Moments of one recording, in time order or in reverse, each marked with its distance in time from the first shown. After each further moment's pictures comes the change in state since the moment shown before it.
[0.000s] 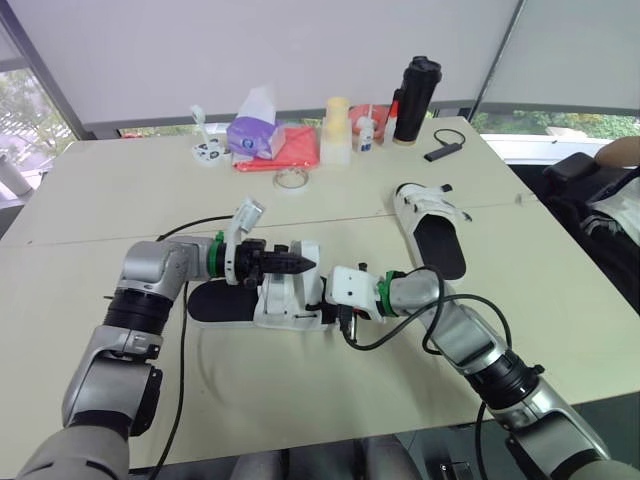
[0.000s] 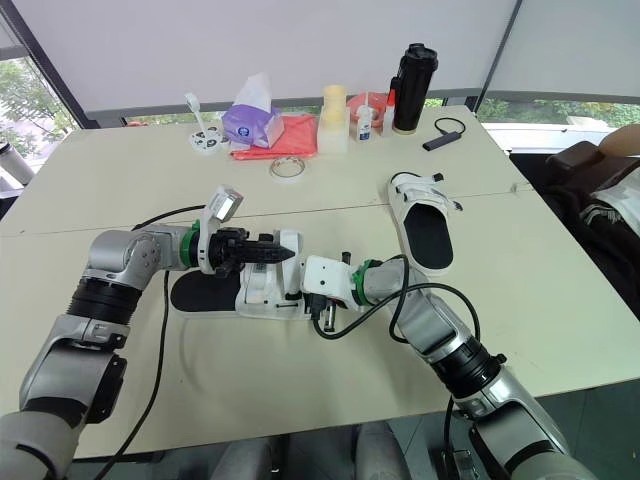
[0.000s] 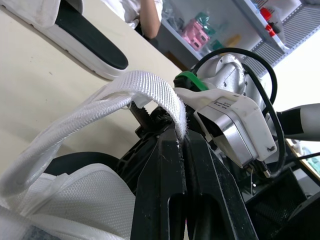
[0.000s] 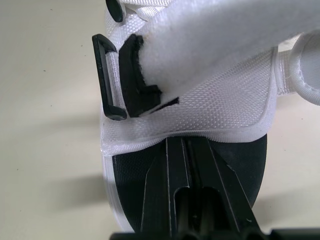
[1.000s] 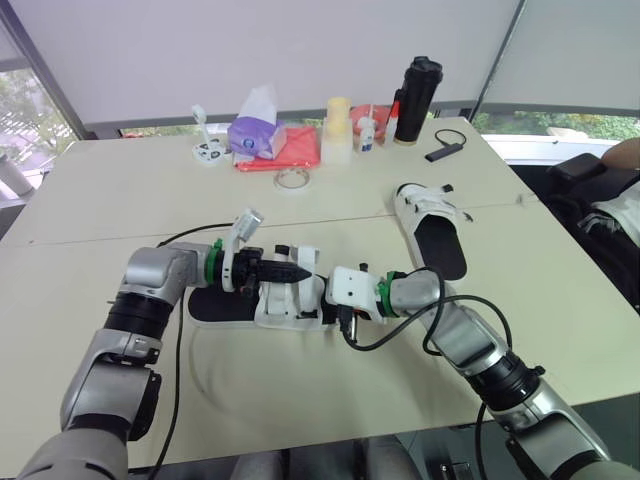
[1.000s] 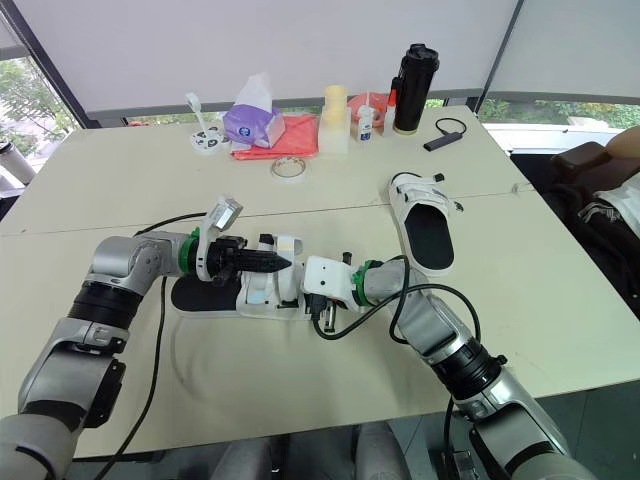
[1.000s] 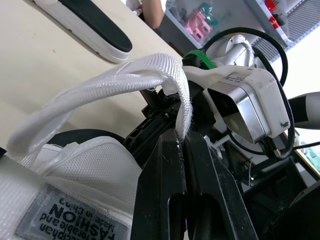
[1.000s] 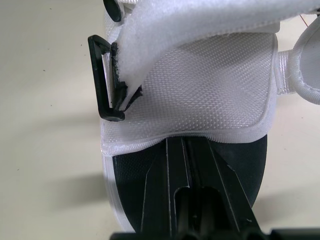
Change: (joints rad) left arm 0.019 0.005 -0.021 0.035 0.051 -0.031 -0.051; right arm 0.005 -0.001 -0.001 -0.010 -0.005 0.011 0.000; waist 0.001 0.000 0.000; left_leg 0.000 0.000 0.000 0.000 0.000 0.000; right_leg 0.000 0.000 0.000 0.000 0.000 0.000
